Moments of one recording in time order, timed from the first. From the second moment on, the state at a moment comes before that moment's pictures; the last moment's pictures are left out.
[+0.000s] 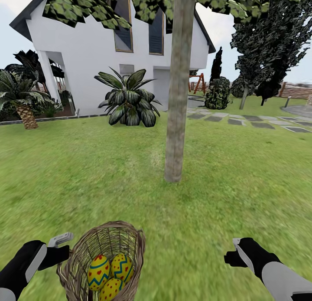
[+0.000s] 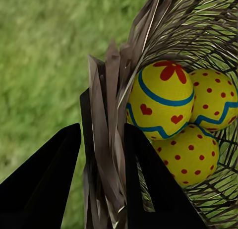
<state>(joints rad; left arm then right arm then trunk) -0.49 0.32 0.12 -0.71 0.31 0.78 -0.08 -0.70 -0.20 0.08 -0.27 -0.05 0.59 0.02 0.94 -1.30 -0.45</state>
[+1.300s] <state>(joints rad) -0.49 0.28 0.12 -0.71 0.31 0.78 -0.08 -0.70 -0.18 0.09 -0.27 -0.05 0.59 0.02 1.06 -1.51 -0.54</state>
